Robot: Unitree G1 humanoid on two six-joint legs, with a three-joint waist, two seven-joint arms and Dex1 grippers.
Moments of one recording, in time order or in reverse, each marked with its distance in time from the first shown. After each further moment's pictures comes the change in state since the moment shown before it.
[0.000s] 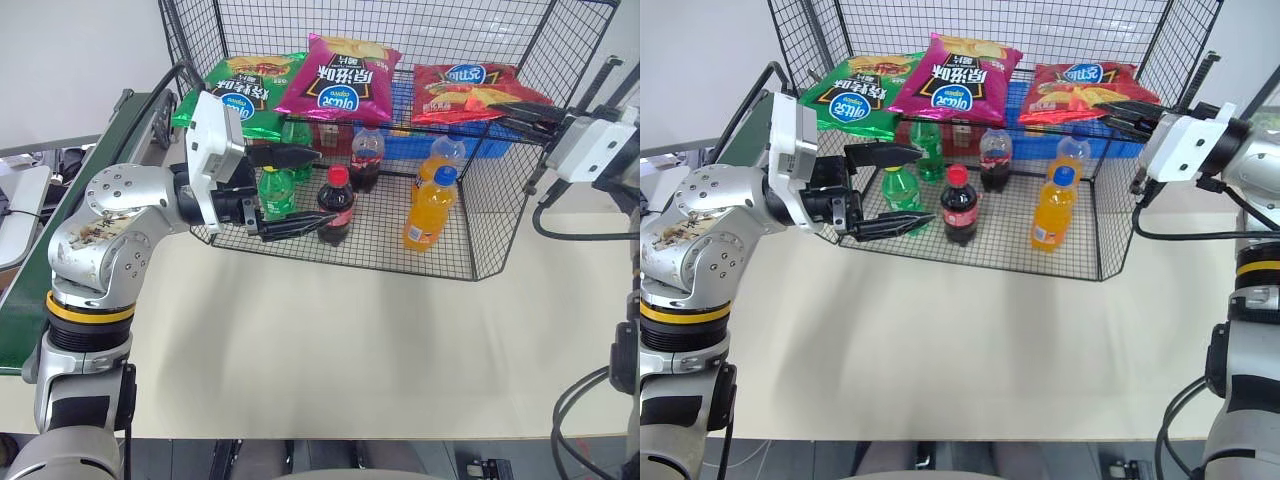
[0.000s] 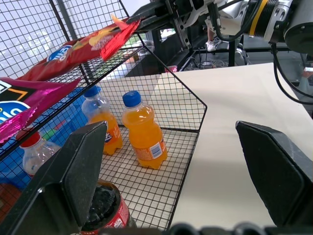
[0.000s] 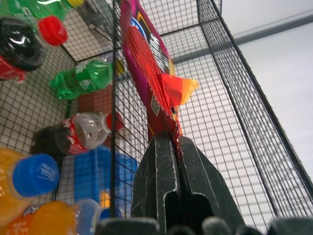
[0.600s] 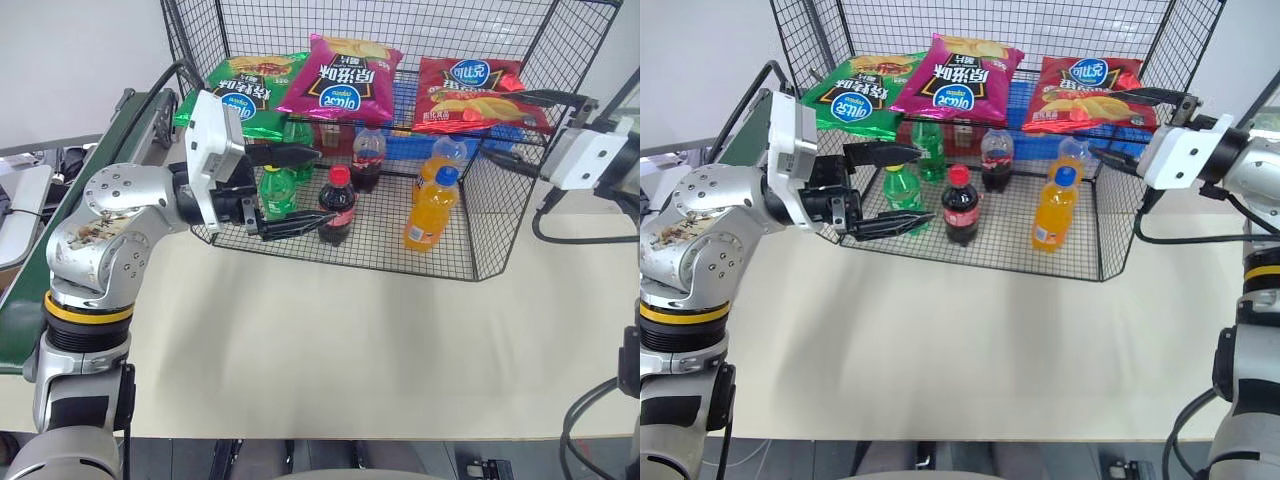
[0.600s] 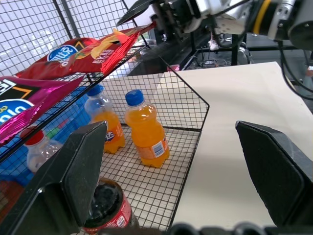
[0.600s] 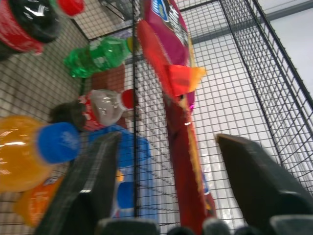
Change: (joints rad) left arm -0.003 0.006 0.008 0.004 0.001 0.002 0.020; right arm 0.119 -0.062 0.000 -0.076 0.001 0.051 -0.024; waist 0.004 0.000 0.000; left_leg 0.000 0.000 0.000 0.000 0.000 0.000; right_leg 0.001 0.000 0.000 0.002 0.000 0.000
